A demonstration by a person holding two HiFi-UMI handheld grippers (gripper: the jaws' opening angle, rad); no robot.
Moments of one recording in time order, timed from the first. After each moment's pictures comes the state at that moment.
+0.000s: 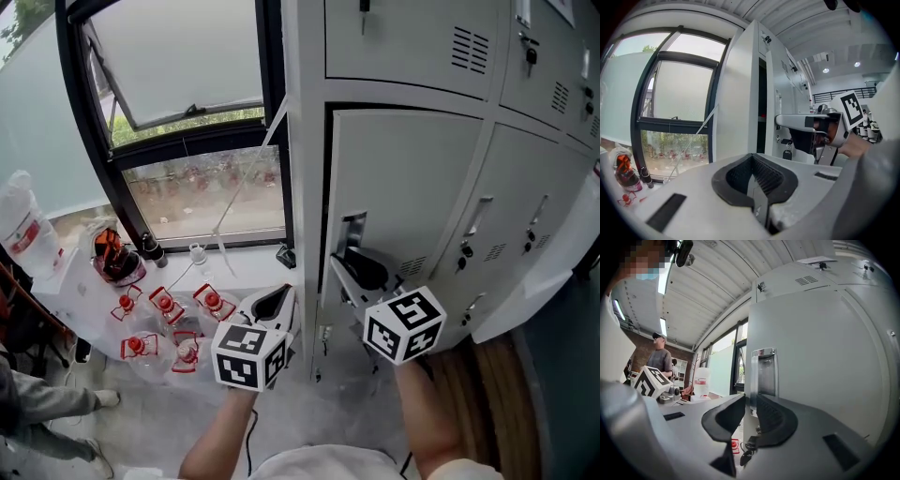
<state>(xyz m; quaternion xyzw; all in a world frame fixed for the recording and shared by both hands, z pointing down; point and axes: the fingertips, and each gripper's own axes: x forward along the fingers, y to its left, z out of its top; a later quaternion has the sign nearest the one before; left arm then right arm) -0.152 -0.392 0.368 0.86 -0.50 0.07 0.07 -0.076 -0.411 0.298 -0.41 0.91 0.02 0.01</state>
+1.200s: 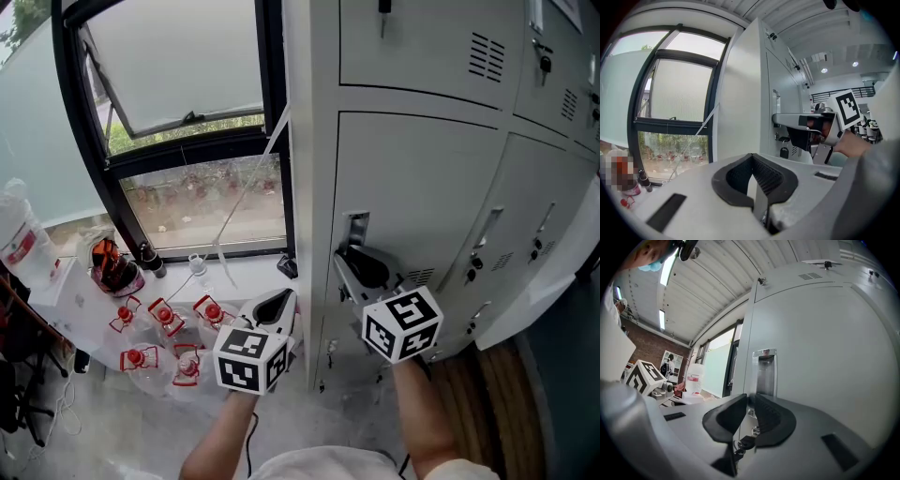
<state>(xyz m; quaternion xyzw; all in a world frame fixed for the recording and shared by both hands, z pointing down) -0.164 -0.426 0.374 0.86 -0.49 0.07 0.06 -0.084 -0.453 0.298 -0.43 0.90 0.05 0.01</state>
